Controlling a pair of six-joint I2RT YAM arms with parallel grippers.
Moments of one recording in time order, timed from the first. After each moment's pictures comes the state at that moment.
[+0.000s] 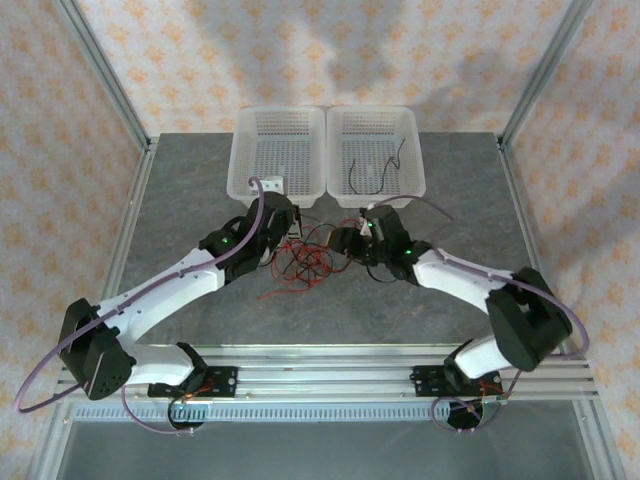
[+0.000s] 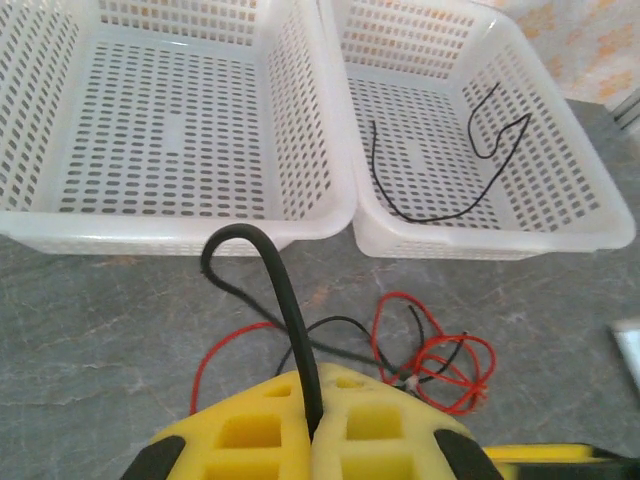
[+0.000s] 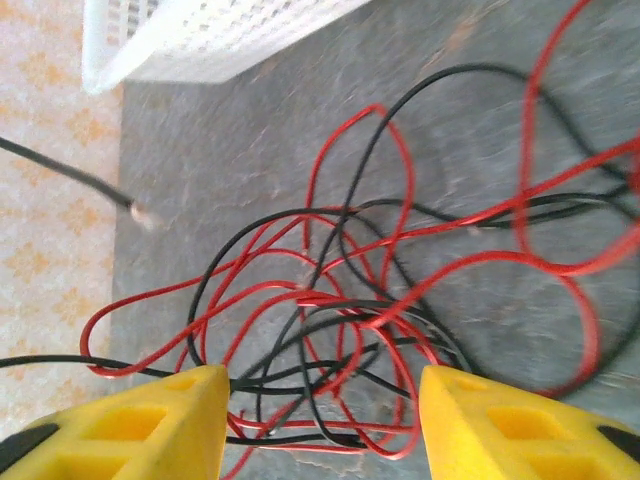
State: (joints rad) left arm -0.69 1.28 1.04 -0.34 -0.38 -0.59; right arm 0.63 1.47 0.79 0.04 -0.30 0.91
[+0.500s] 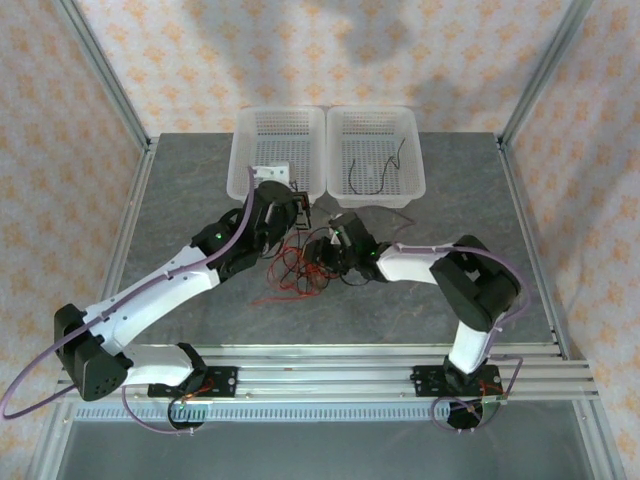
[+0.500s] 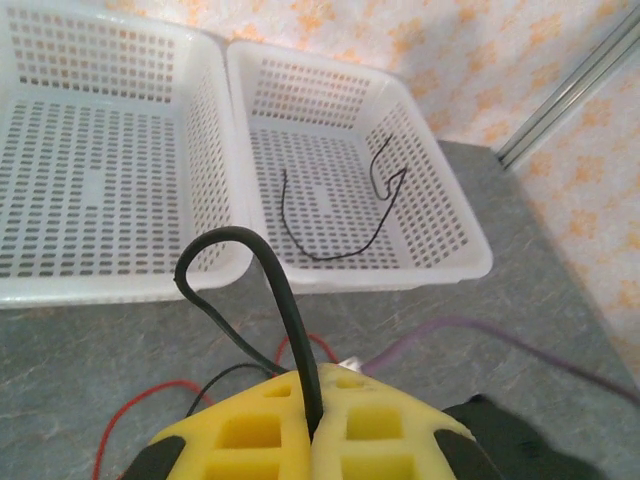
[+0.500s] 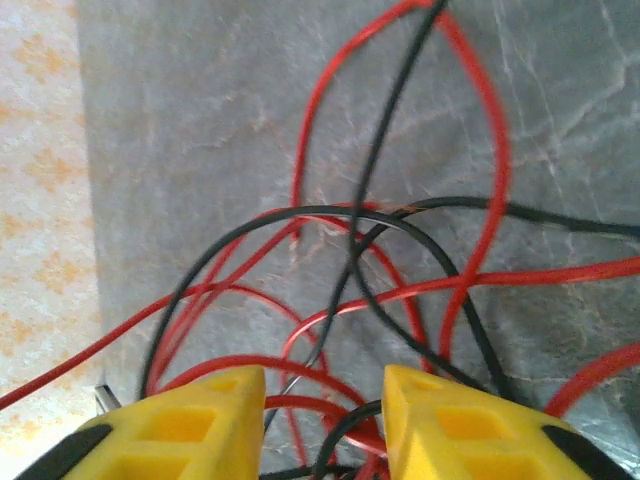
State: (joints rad) left arm -0.75 1.27 1.20 -0.38 -0.36 -0.59; right arm 0.73 1.78 0.88 0.18 -0.34 1.01
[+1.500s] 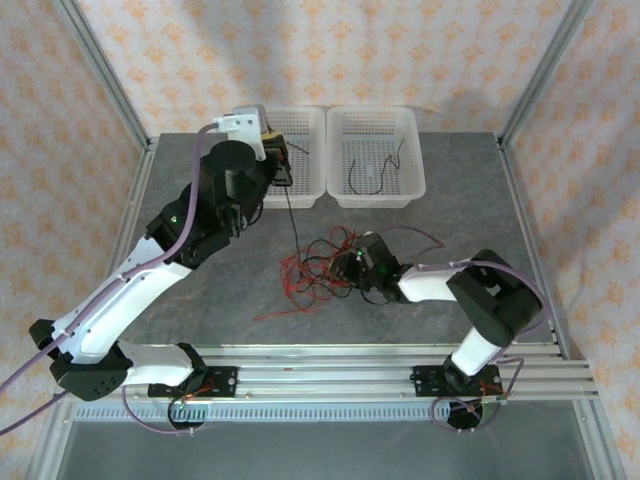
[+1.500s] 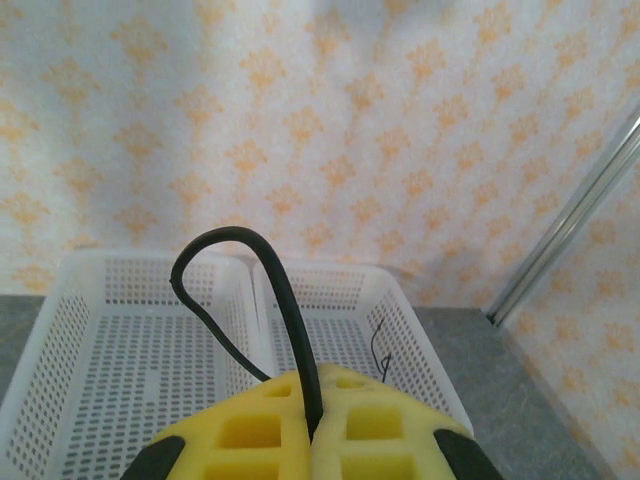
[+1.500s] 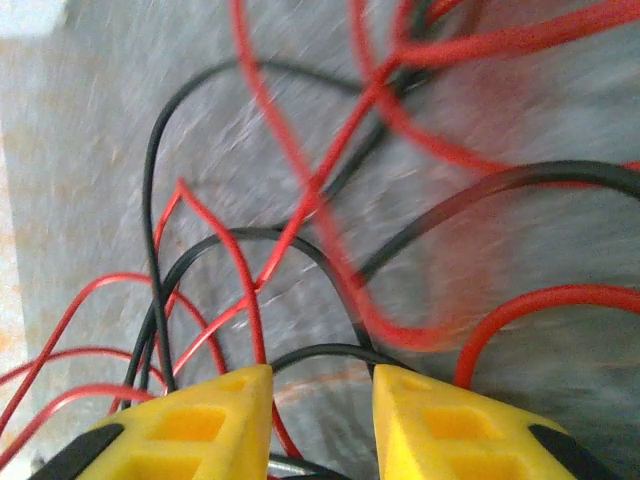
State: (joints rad) left arm -0.75 1.28 1.62 -0.50 -0.56 -0.37; right arm 0.67 1.62 0.58 0.29 -0.18 1.06
